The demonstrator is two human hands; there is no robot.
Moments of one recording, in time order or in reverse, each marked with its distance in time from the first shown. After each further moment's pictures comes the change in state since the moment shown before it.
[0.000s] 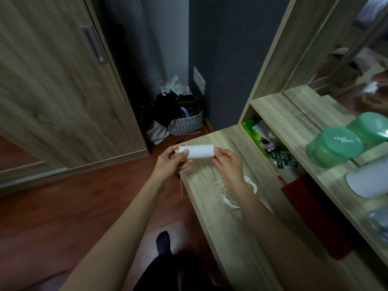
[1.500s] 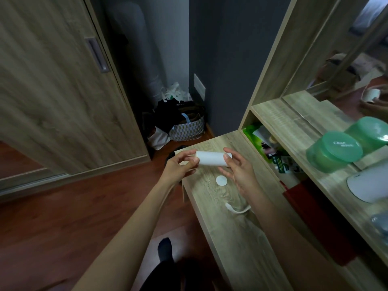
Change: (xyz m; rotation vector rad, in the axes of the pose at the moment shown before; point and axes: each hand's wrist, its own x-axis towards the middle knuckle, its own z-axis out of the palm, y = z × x) left_hand -0.005 0.004 0.015 0.204 -0.112 0.054; right_hand -0.011 -0.025 -0.020 -0.067 -0.091 -0.014
